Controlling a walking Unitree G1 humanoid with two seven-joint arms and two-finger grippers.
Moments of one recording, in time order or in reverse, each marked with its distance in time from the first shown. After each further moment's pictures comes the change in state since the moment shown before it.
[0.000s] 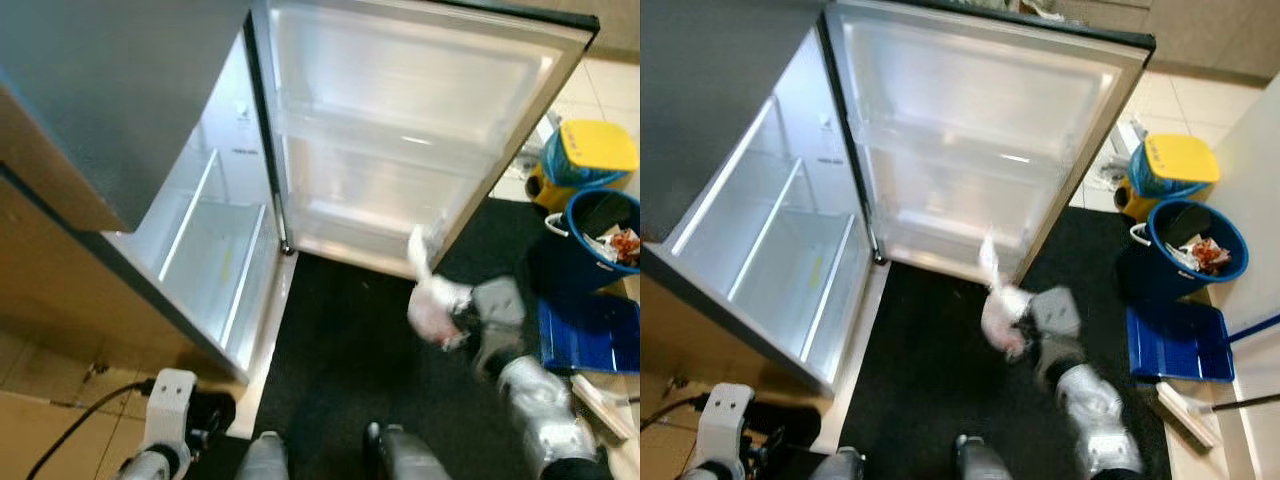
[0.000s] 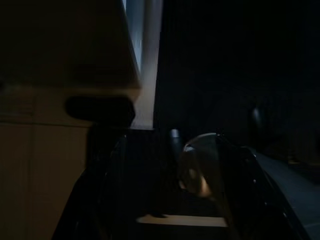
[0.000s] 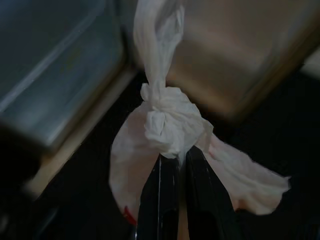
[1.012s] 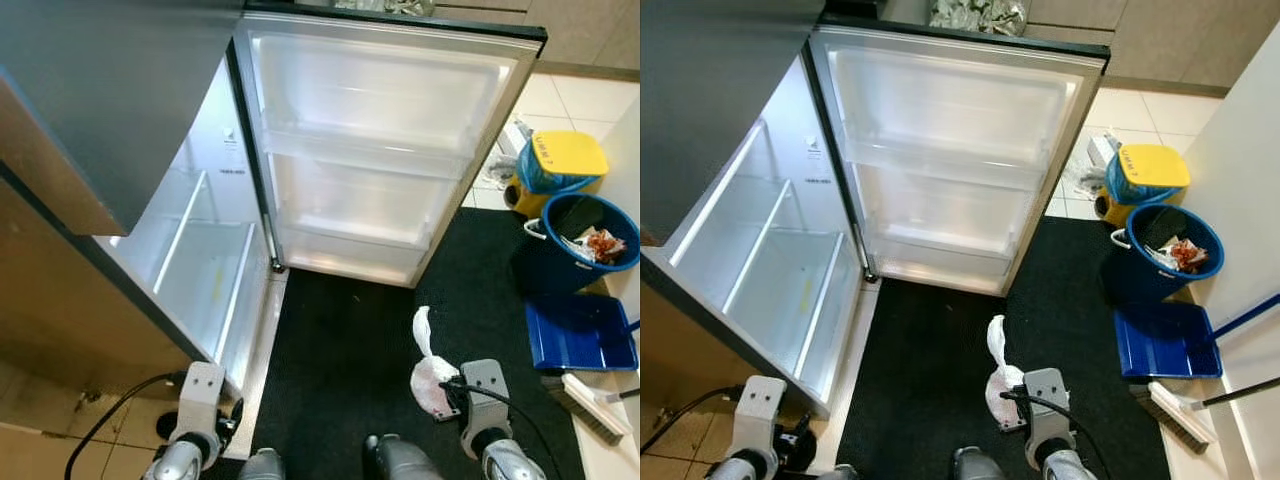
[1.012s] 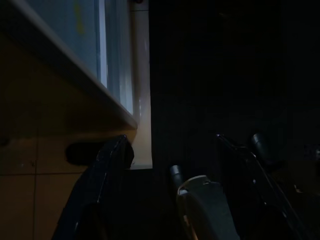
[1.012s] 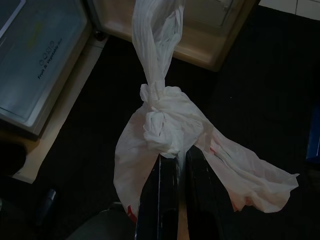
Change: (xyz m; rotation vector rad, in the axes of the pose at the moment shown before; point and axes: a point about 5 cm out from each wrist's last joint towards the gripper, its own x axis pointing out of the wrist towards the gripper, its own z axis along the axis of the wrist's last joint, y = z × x) left arm 0.026 -0.031 0.007 0.093 -0.087 -0.015; right arm -0.019 0.024 -0.063 0.079 0.109 -0.124
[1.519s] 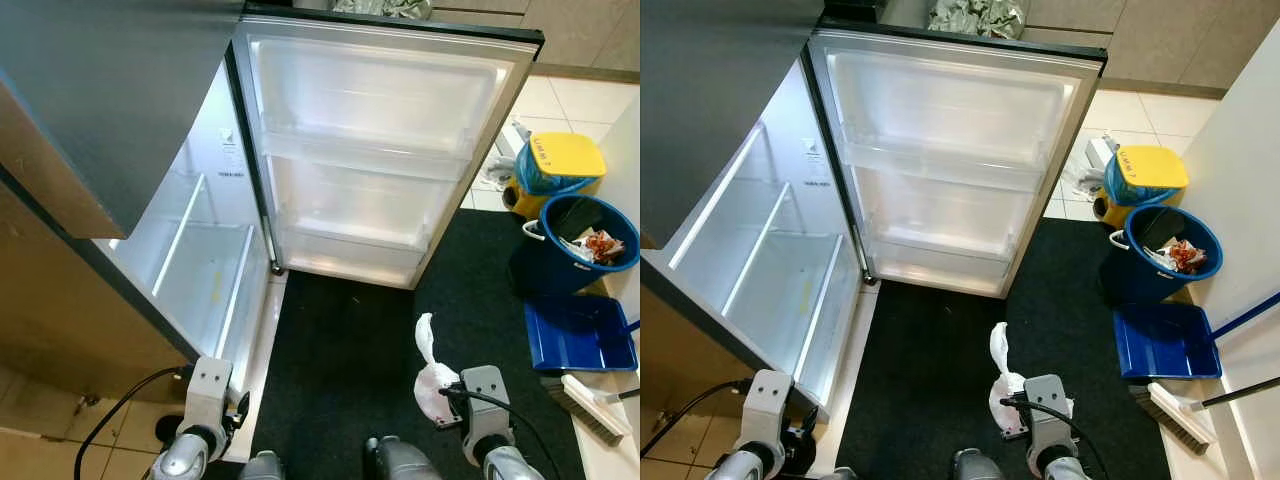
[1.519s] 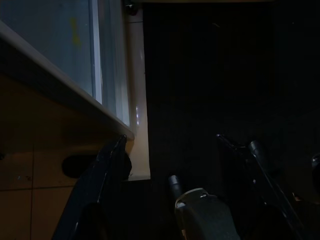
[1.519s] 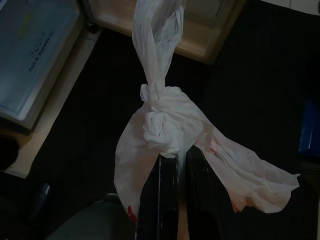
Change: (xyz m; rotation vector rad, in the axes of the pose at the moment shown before) left arm 0.005 -0.001 0.003 0.008 -0.023 -0.012; right arm -0.003 -0.003 -0.009 -0.022 0.027 -0.022
